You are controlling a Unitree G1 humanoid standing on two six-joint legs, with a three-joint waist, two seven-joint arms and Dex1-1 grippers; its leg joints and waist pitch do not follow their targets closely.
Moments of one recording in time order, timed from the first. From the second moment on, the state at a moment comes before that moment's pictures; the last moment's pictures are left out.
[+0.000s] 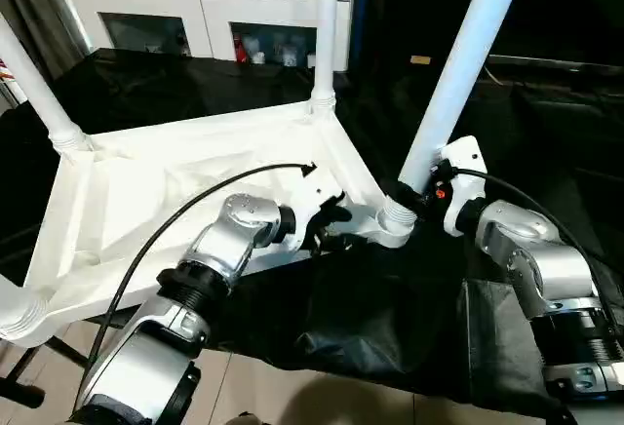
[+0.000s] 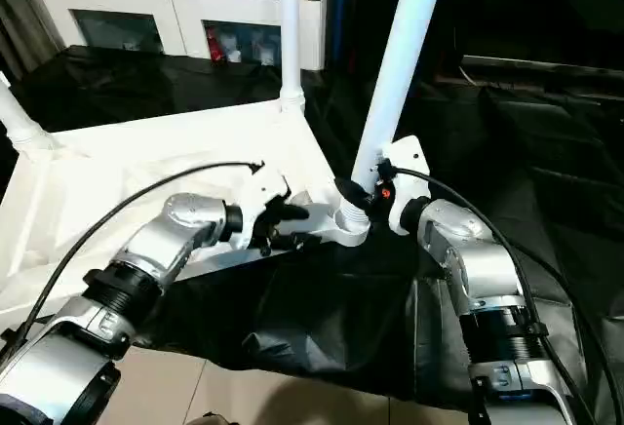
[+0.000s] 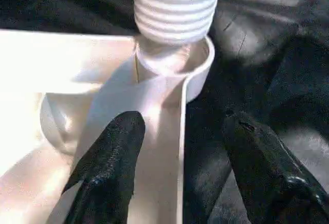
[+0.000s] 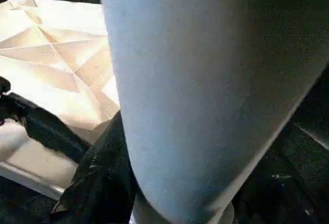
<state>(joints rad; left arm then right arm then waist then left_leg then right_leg) -0.74 0.18 -0.33 0.69 -0.02 0.22 -0.92 -0.48 -0.35 0.01 0.25 0.23 0.42 0.62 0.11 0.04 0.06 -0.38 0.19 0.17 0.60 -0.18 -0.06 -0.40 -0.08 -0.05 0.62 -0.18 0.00</state>
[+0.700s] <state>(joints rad) -0.75 0.18 -0.33 0.80 0.00 0.15 -0.96 -0.48 -0.35 0.03 0.25 0.22 0.42 0.66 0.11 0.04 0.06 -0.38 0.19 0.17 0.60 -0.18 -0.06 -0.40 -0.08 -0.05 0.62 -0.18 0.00</state>
